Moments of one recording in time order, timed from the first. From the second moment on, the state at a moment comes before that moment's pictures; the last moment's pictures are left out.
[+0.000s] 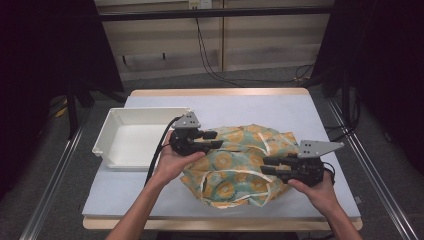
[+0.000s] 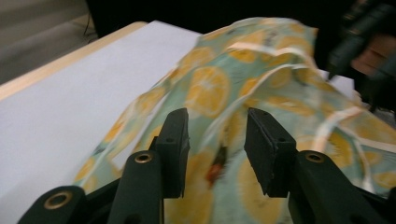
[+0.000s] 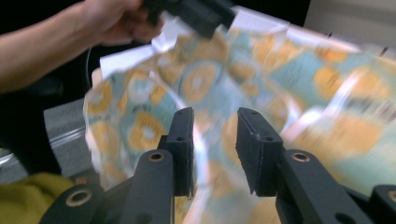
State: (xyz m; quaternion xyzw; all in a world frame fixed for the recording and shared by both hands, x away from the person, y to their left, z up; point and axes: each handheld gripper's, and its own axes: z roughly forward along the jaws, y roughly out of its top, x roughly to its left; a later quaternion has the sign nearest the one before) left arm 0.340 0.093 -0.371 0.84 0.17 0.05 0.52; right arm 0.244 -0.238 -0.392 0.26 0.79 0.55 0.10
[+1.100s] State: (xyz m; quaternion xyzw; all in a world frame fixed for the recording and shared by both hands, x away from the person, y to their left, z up) left arm 0.301 0.034 -0.409 0.89 0.04 -0.04 0.46; right arm 0.330 -0.208 -0.417 0.31 0.83 0.45 0.11
